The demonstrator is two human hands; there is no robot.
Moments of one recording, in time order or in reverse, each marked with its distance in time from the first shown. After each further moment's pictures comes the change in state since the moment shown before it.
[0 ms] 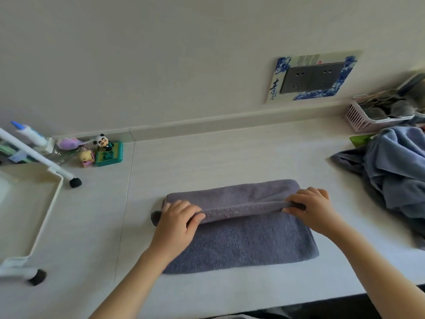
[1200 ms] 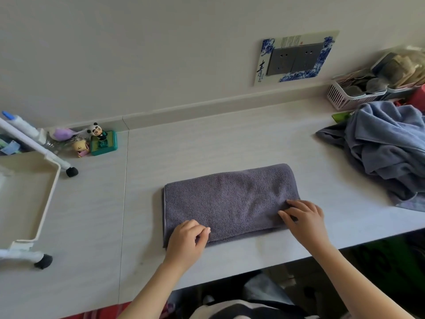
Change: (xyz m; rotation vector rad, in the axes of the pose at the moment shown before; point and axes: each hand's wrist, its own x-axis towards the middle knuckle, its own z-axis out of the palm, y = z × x) left_hand -0.096 0.007 0.053 -0.165 -0.102 -0.070; right_hand -0.107 -0.030 0.069 -0.012 0.220 0.305
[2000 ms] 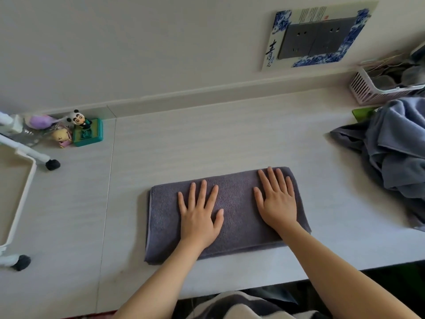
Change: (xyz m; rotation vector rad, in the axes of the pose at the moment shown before) left_hand 0.084 0.031 0.052 0.495 -0.243 -0.214; right_hand 0.090 -0.027 0.051 -0.146 -0.259 0.019
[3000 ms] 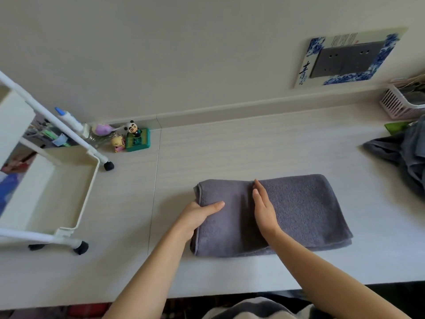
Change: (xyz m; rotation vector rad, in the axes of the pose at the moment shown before) left_hand -0.023 -0.086 -0.093 -1.436 -0.356 -0.660; right_hand -0.033 -0.134 -0.011 1.199 -0.199 0.267
